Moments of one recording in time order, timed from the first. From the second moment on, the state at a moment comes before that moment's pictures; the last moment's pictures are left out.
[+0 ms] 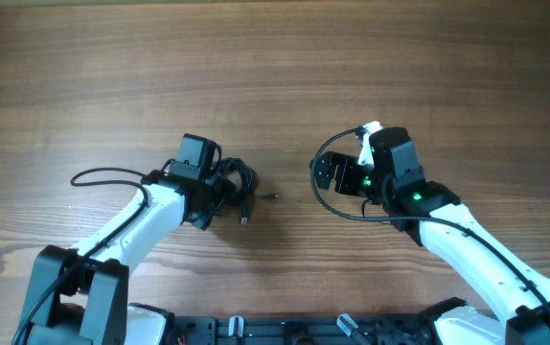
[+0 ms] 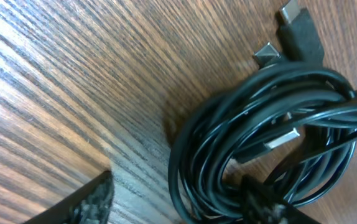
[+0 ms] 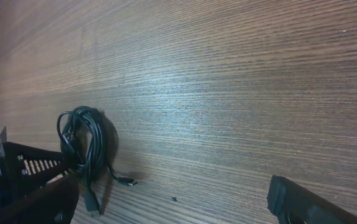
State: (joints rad) left arm -0.29 1.53 0.71 -0.49 0.10 -1.19; right arm 0.38 1.34 0.65 -0.15 -0.28 0.60
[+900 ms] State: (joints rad) left arm -0.26 1.21 0.66 -0.39 0.13 -1.20; right arm 0.47 1.34 0.65 -0.04 -0.69 0.64
